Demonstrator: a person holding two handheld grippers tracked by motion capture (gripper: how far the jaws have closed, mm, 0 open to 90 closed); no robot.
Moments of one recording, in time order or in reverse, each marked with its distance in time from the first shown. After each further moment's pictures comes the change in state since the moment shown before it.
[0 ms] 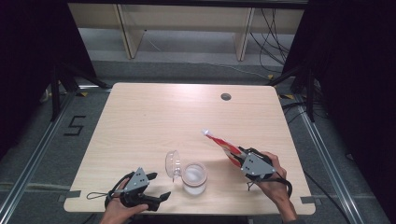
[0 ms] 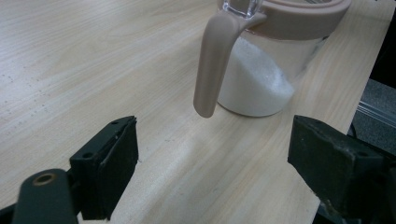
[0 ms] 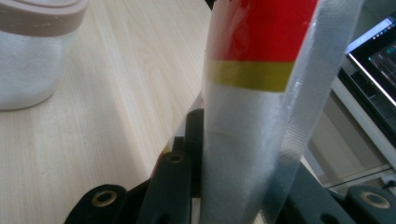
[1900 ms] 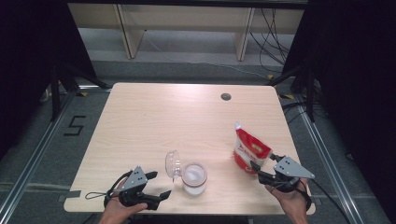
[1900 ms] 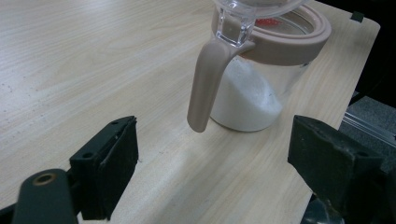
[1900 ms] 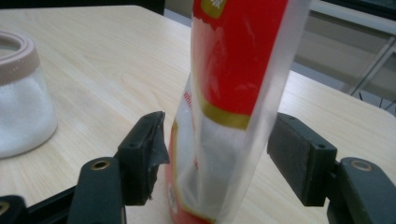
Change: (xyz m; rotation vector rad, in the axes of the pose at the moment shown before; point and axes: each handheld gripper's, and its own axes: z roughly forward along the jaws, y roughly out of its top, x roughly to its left) left arm -0.001 0.007 -0.005 -0.039 -0.019 -0.045; right arm 0.000 -0.041 -0.056 -0.014 -0.126 0.547
